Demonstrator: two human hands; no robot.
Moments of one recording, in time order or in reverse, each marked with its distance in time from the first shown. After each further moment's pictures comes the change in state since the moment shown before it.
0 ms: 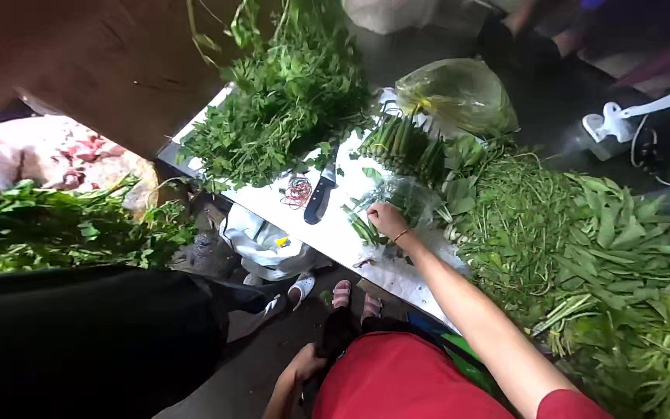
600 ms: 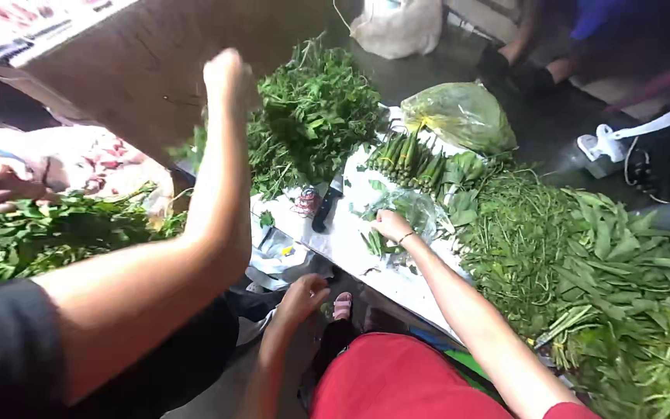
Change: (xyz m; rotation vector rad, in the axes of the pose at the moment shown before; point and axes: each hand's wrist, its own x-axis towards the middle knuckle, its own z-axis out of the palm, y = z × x) left_hand -0.076 0.140 -0.125 0.111 0.528 0.481; right_hand 0.020 -0.011 -0.015 -0.048 -0.189 0.215
